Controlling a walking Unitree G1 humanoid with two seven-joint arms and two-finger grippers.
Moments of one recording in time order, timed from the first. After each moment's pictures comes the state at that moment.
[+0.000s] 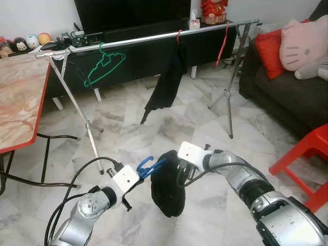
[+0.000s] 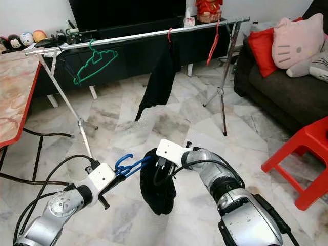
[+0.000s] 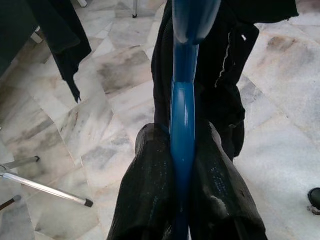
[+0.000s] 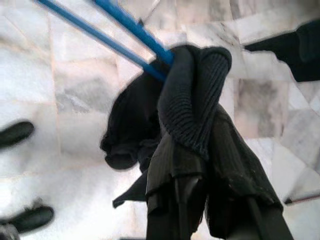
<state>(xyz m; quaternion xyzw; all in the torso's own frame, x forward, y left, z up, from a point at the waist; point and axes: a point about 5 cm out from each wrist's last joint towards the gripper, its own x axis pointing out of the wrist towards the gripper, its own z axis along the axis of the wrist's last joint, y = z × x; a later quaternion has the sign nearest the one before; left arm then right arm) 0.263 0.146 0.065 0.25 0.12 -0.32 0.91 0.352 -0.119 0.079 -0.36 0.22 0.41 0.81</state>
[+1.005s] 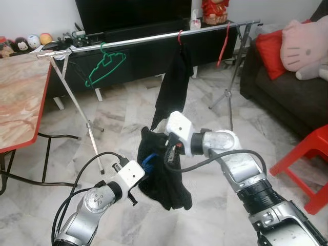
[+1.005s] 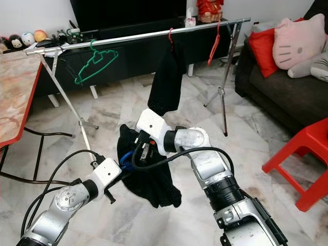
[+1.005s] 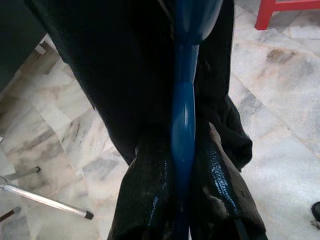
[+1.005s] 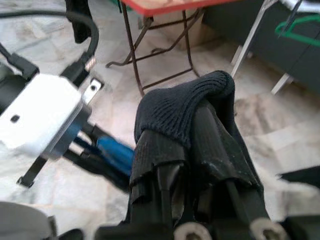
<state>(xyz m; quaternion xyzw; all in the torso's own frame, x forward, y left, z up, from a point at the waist) 0.272 0.133 0.073 0.25 0.10 -0.33 0.91 0.324 -0.067 0.164 -0.17 0.07 0.56 0.81</state>
